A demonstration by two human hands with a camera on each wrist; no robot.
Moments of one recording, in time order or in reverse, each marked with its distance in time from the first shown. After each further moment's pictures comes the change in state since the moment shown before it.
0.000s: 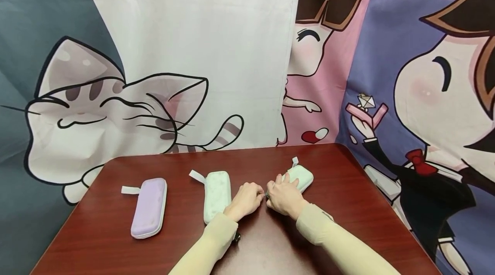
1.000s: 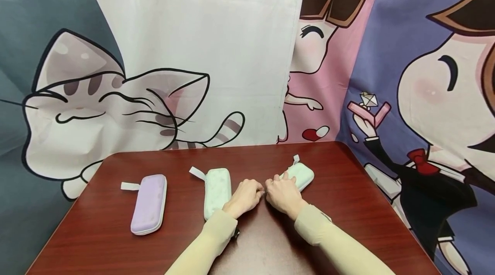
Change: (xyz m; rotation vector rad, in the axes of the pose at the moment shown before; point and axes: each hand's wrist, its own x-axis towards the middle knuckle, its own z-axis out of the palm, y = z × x) left_hand 0.003 -0.005 -0.005 0.022 -0.042 0.000; right_hand 0.005 -0.005 0.005 0.011 0.123 -0.015
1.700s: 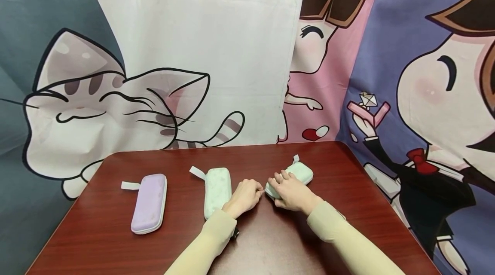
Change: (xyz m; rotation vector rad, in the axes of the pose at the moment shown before) left_hand -0.002 -0.002 0.001 -0.006 0.032 0.021; right_hand -0.010 0.038 -0.005 0.211 -0.056 -0.299
